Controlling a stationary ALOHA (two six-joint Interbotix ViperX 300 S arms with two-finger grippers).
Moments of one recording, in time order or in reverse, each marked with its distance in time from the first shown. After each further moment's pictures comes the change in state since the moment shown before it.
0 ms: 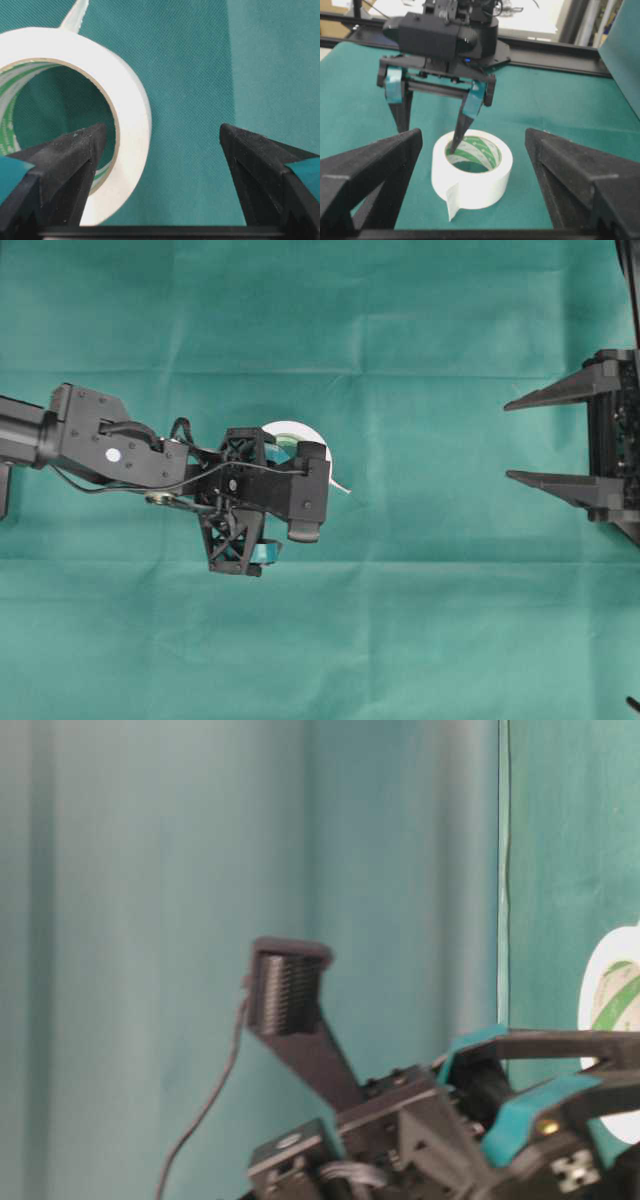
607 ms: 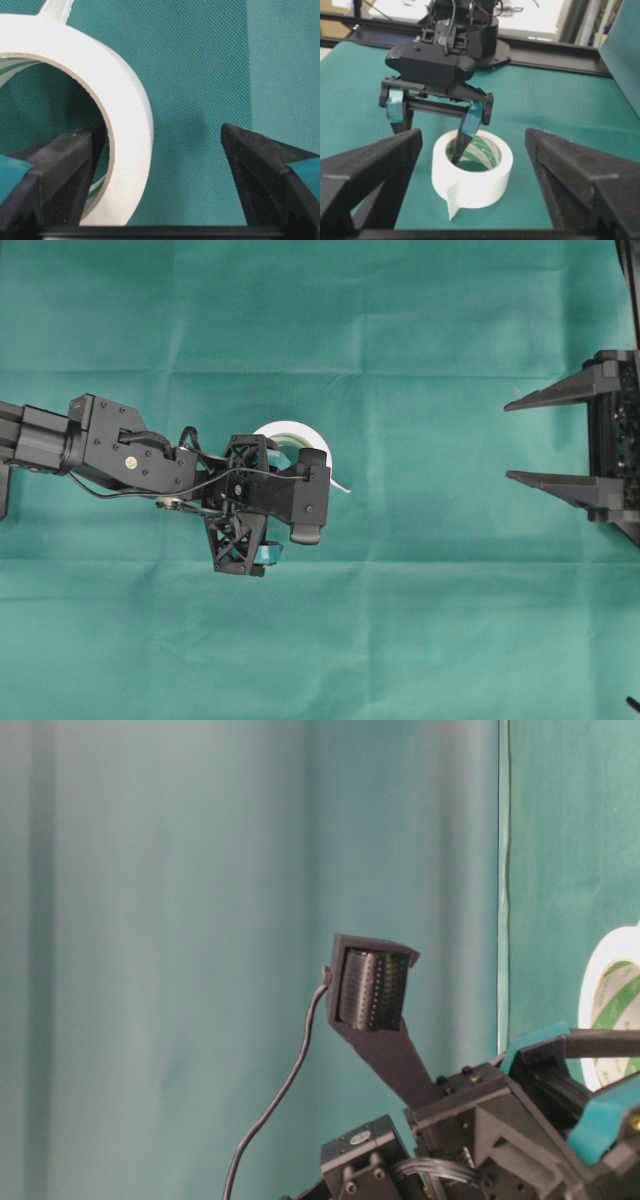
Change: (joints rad) left arm 0.002 0.058 0.026 -0.002 -0.075 0.002; right arm 0.000 0.000 0.006 0.000 -0.009 0.002
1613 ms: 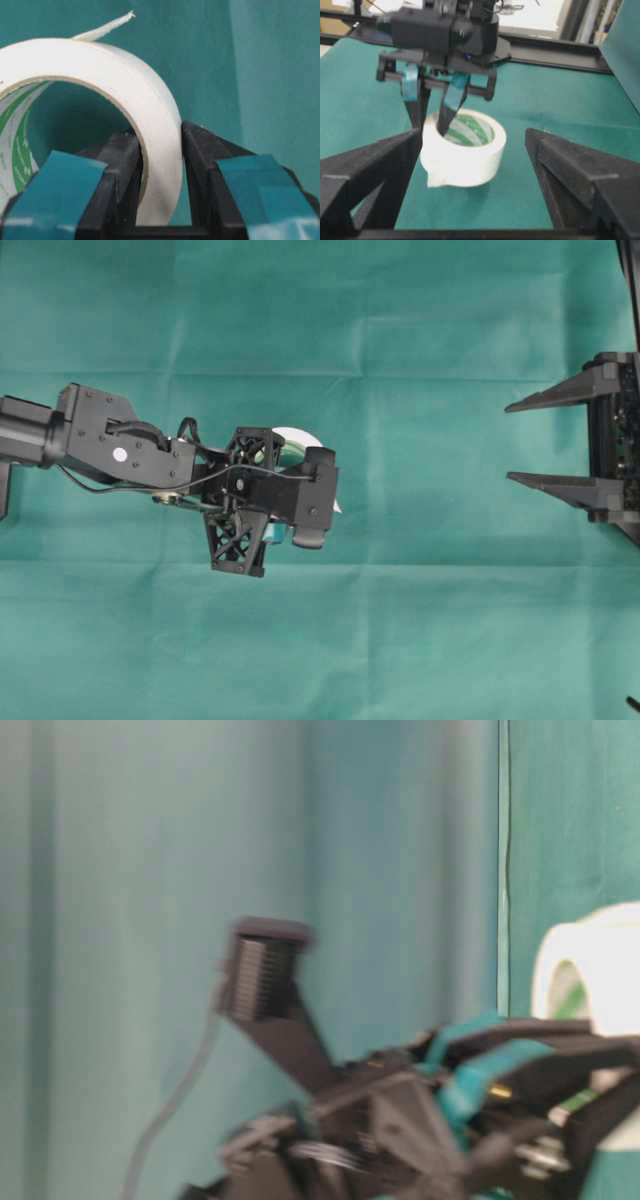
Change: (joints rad) left arm 0.000 -0.078 -0.078 0.003 0.135 0.057; right arm 0.000 0.000 0.015 0.000 -0.012 0.002
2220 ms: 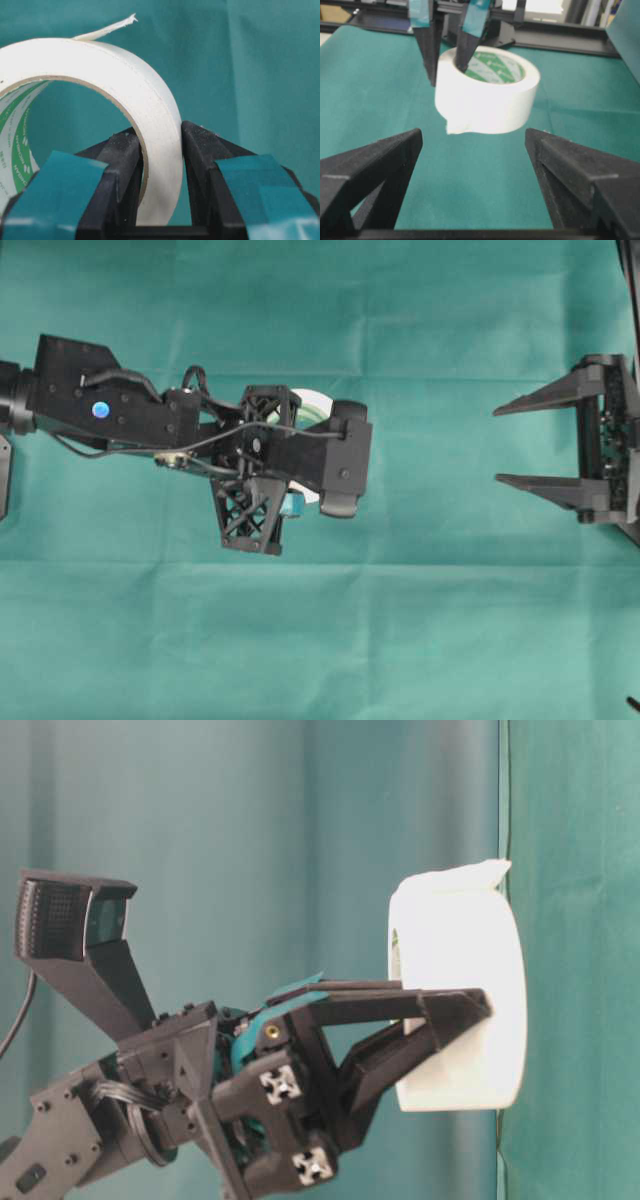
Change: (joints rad) left arm 0.043 -0.061 -0.219 0.006 0.316 0.003; right arm 0.000 0.081 -0.029 0.000 0.000 0.025
